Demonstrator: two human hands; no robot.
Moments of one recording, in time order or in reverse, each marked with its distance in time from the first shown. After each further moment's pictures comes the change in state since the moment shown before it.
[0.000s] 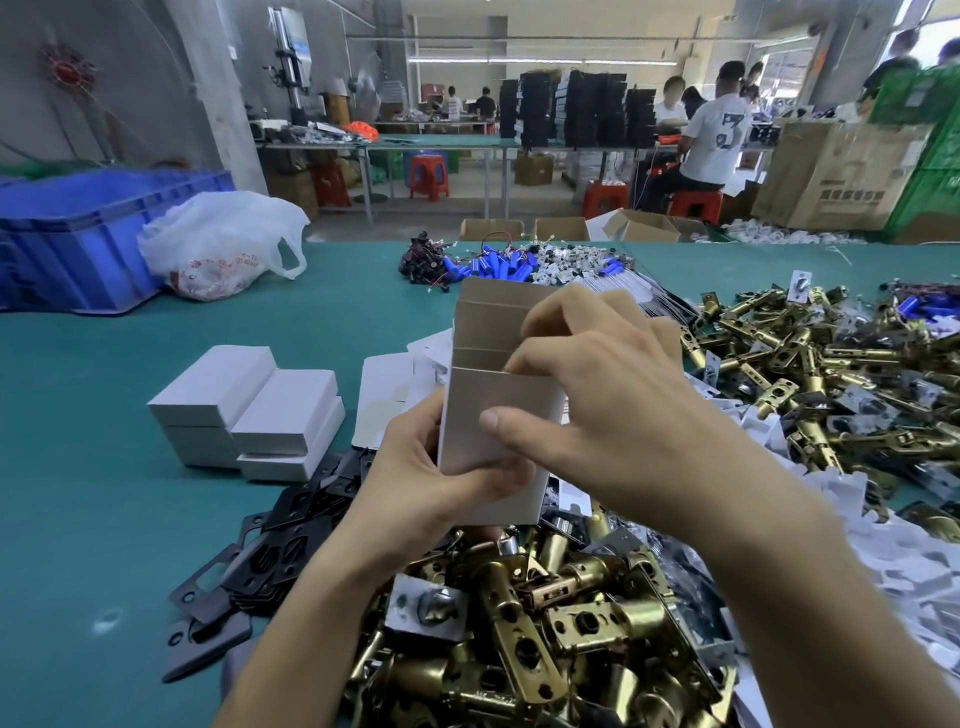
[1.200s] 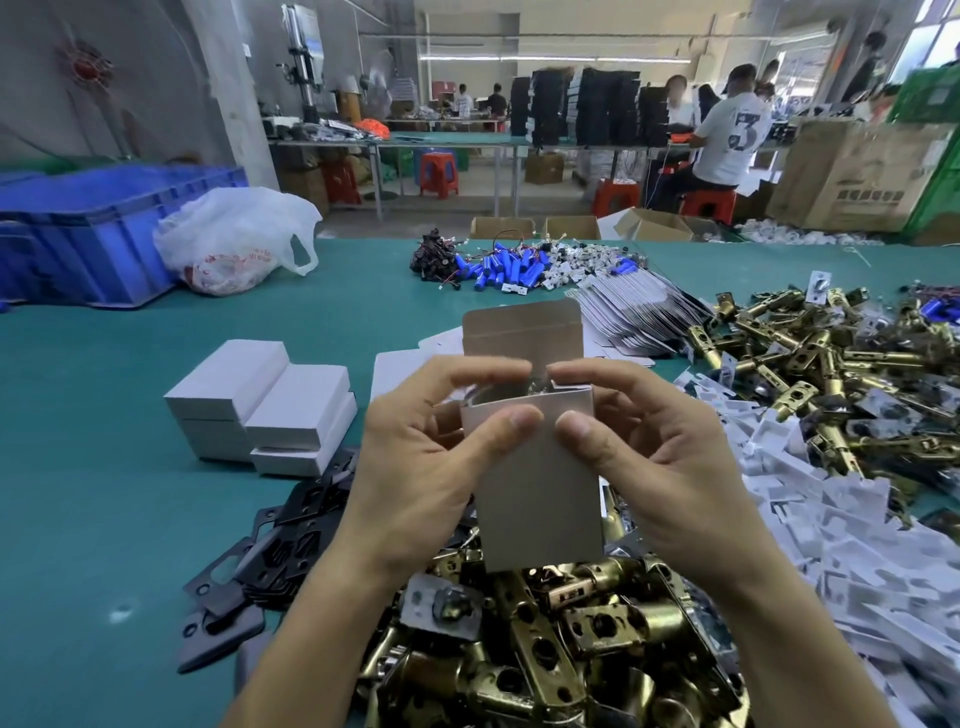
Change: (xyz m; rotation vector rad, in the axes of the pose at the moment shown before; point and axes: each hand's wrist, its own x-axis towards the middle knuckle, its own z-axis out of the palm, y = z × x) left_hand -0.003 0.016 0.004 0.172 0.156 0.318; right_hand -0.031 0.028 0.055 1.215 0.208 0.055
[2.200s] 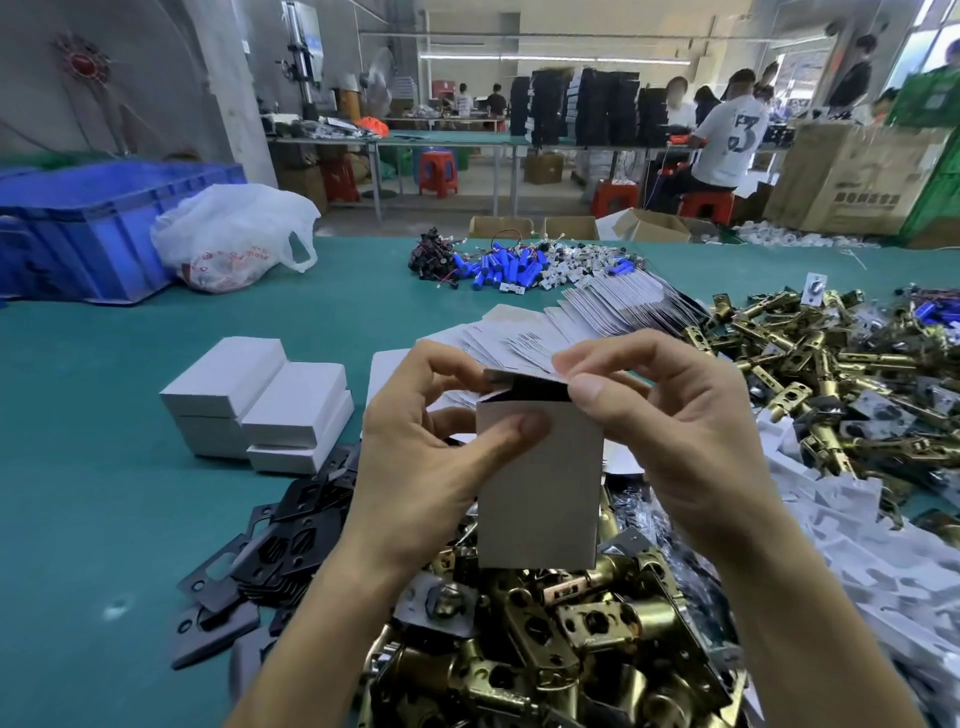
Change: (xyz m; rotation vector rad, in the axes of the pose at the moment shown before) left_hand -0.001 0.001 0.006 0.032 0.123 -0.052; right_hand 0.013 -0.020 -0.004 -0.003 0.091 -0.006
